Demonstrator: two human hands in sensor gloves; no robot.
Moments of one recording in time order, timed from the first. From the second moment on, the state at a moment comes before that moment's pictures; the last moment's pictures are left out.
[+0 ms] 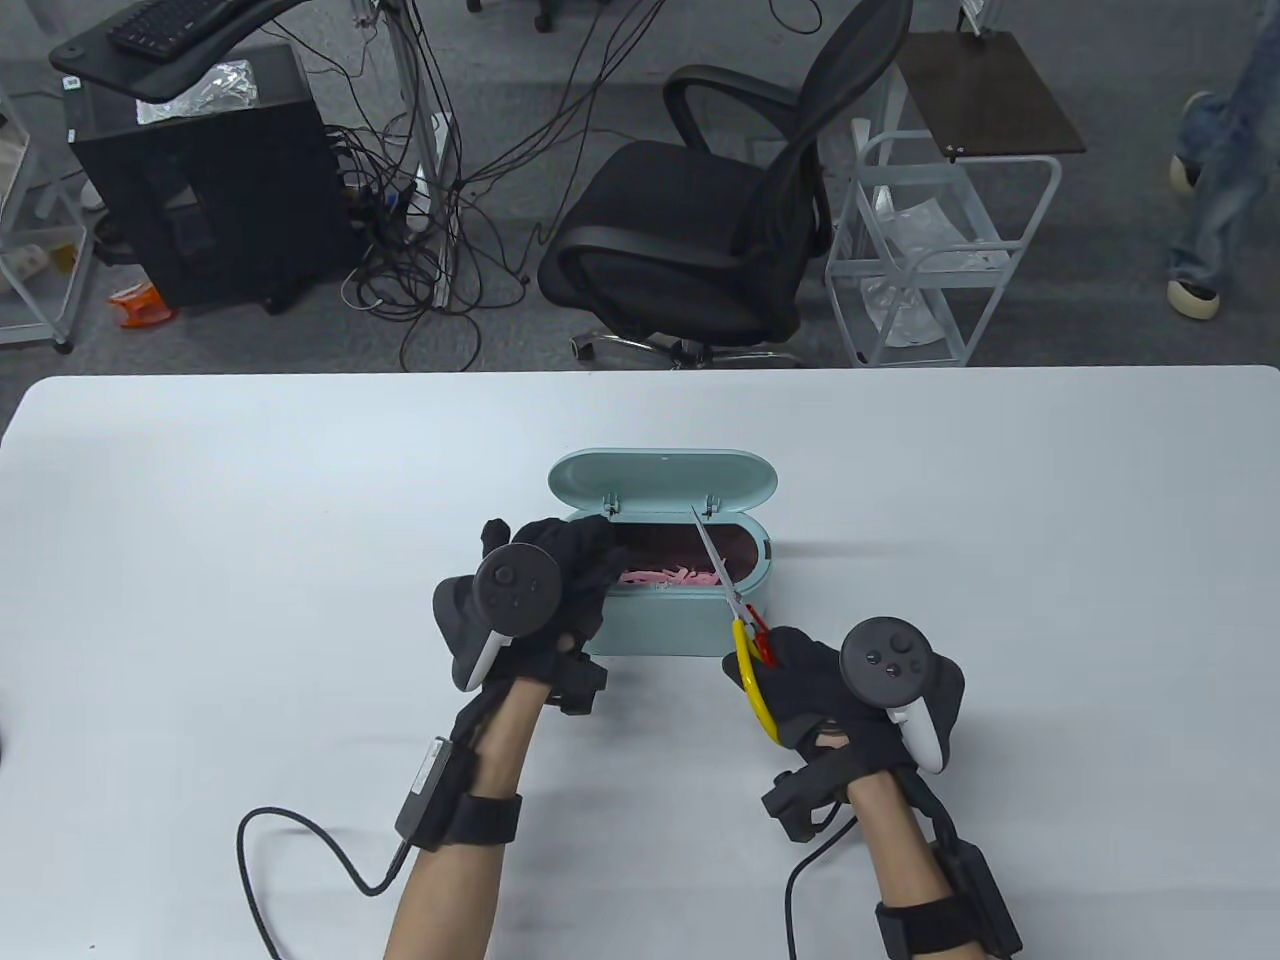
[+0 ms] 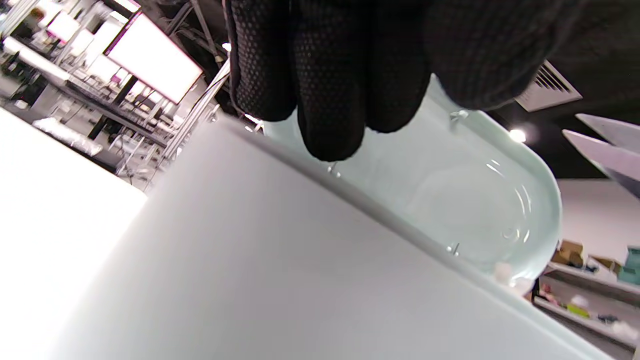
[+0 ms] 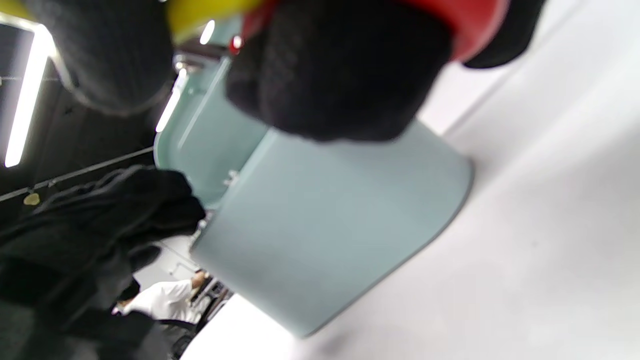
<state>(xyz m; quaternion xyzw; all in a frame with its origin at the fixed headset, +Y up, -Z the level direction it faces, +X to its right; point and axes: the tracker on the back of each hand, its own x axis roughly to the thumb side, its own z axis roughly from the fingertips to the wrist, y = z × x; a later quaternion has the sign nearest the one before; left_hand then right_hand) -0.141 -0.681 -0.359 0.16 -0.06 0.28 0.95 0.163 -0.727 -0.314 0.03 0.02 0.90 0.43</state>
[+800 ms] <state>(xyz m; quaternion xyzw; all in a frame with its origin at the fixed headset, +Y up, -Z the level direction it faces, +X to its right) -0.248 -0.716 -0.289 0.03 -0.05 0.14 0.99 0.170 -0.692 -0.286 0.03 -0.08 0.96 0.26</state>
